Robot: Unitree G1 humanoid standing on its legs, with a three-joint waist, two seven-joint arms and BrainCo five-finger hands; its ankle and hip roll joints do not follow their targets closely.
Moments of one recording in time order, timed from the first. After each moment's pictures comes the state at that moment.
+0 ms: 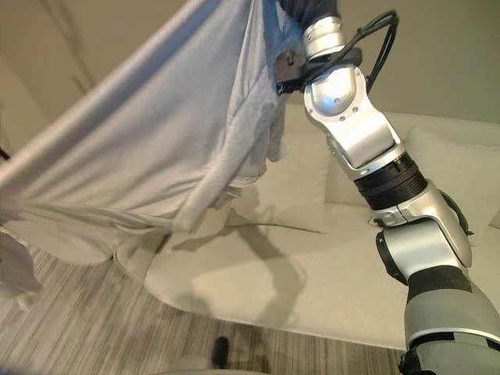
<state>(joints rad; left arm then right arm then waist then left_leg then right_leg) 0.05 0.84 0.43 0.33 0.31 0.05 0.72 -1.21 -0.65 0.47 0.11 0.39 -0.03 -0.43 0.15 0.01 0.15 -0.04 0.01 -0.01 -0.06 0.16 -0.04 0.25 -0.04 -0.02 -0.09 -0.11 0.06</state>
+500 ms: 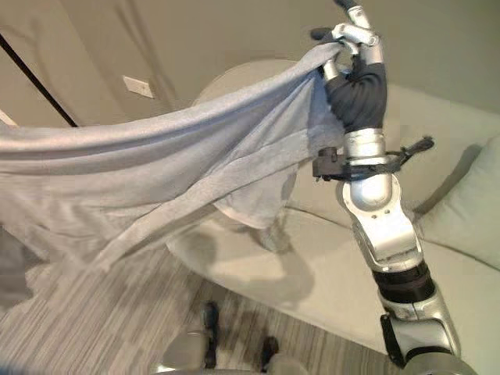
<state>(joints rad) -0.07 1.02 0.55 0.16 0.44 0.08 0.70 -0.55 -0.53 0.06 -0.46 0.21 0.04 -0.34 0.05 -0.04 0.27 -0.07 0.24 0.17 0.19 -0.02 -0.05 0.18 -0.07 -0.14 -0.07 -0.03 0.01</state>
